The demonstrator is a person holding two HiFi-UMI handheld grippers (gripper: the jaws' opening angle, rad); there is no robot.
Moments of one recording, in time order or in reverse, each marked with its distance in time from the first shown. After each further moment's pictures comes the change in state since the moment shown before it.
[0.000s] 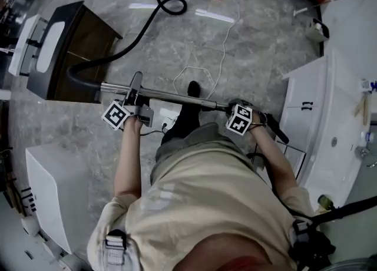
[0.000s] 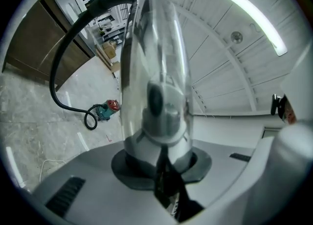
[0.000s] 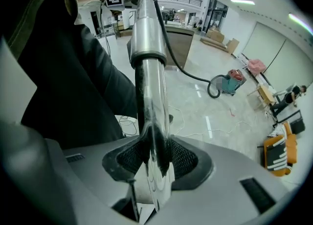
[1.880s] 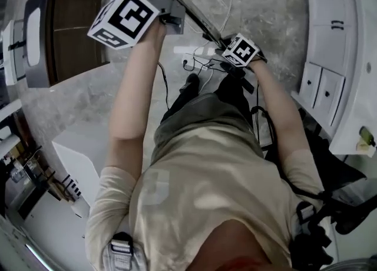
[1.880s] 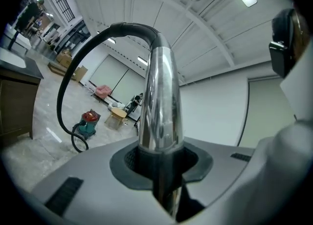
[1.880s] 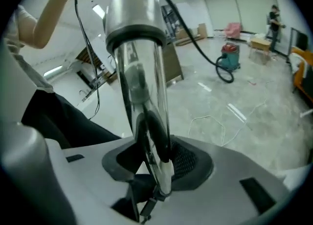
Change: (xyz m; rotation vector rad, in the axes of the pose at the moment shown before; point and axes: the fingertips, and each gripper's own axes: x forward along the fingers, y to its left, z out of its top) left arm 0.124 -0.127 -0.021 0.497 0.256 -0.101; right arm 0.074 0.090 0.126 0.504 -0.303 0.287
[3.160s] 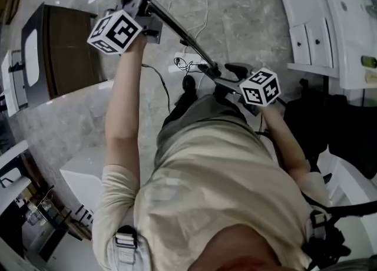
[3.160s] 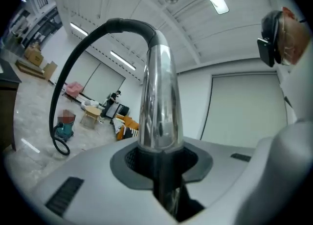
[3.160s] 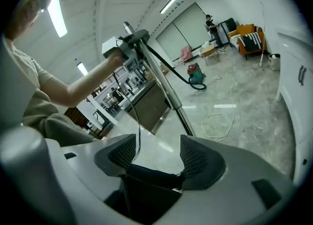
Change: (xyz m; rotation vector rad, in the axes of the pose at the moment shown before) left arm -0.159 -0.073 -0.047 0.126 0.078 -0.309; right arm -0.110 0.269 -0.065 0.457 -0.509 -0.092
